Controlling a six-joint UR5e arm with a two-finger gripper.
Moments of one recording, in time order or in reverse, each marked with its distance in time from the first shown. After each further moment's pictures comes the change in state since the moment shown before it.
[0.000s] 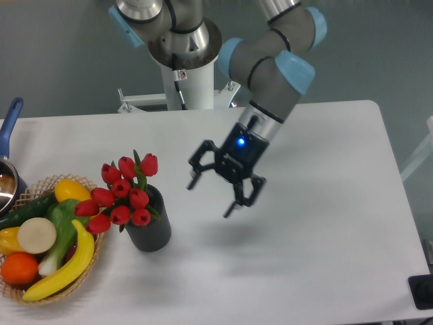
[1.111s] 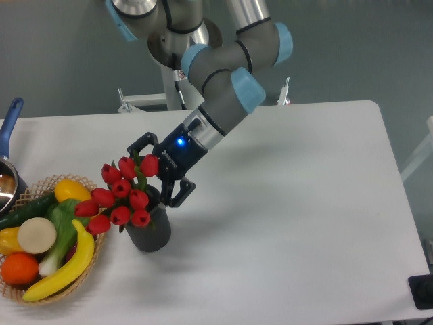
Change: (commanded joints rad) arm -0.167 -0.113 0.058 0.000 -0.005 0.005
